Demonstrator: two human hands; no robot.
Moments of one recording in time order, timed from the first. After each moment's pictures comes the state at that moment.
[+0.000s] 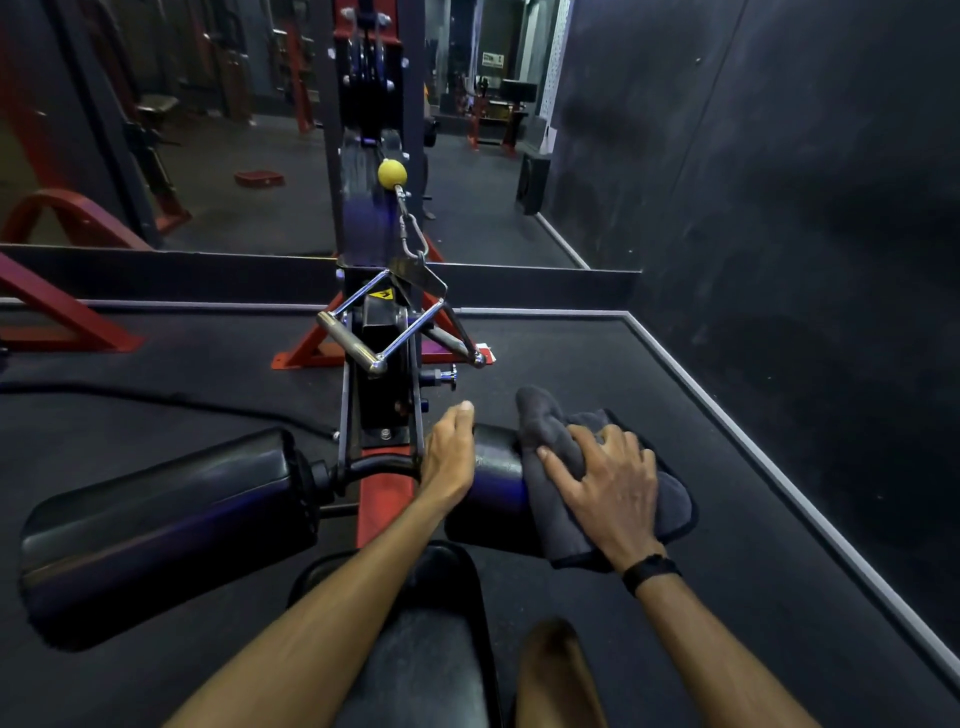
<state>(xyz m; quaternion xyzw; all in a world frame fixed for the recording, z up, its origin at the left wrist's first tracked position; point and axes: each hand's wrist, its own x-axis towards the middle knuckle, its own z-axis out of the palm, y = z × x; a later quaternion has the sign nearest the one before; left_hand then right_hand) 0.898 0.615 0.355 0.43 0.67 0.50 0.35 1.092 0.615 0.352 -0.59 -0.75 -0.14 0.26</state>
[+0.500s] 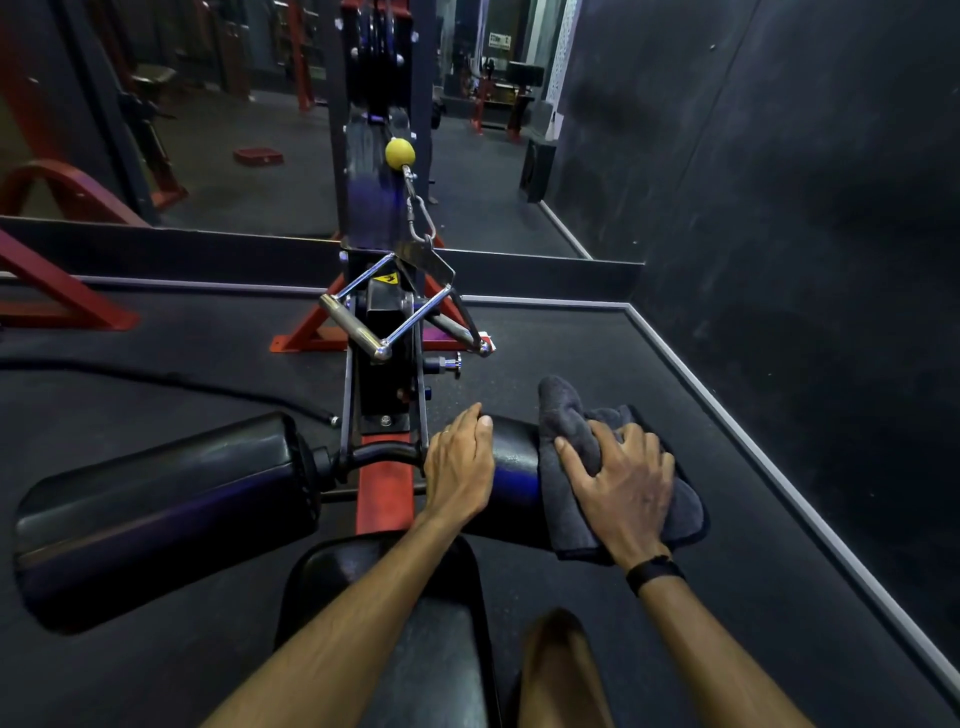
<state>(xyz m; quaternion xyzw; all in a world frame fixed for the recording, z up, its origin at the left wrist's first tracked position) 0.906 0.601 0.331 0.55 0.69 0.42 0.20 1.093 0.612 0.343 -0.62 -0.71 -0.14 0.30</state>
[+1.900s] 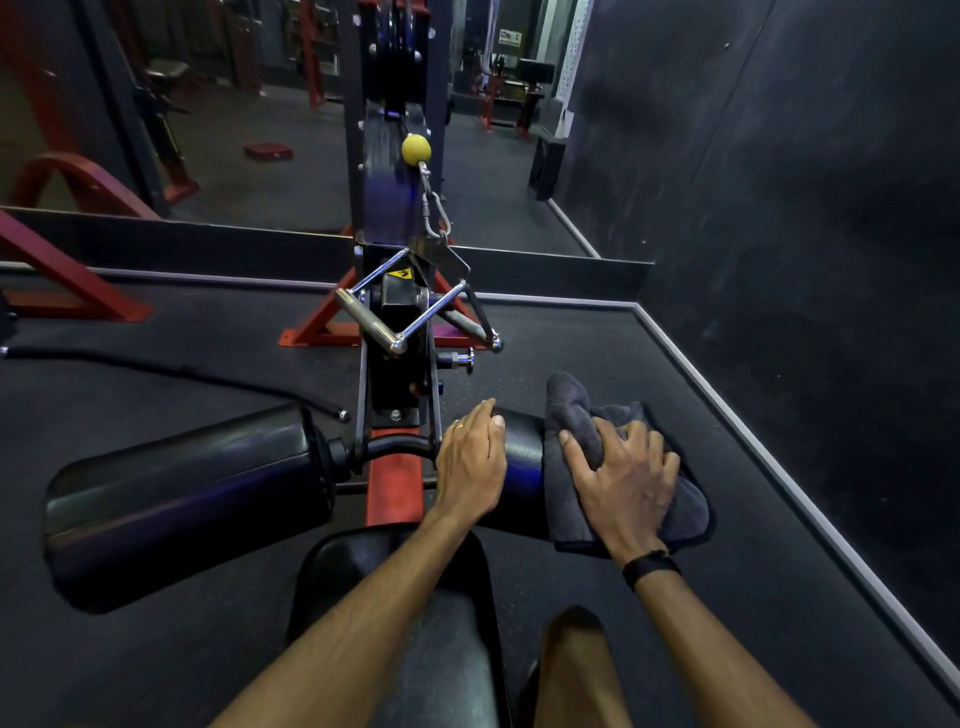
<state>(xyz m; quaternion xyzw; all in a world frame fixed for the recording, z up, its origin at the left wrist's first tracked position) 0.904 0.597 0.326 0.57 0.67 0.44 0.19 1.078 0.606 0.345 -0.64 -0.69 -0.16 0.29</state>
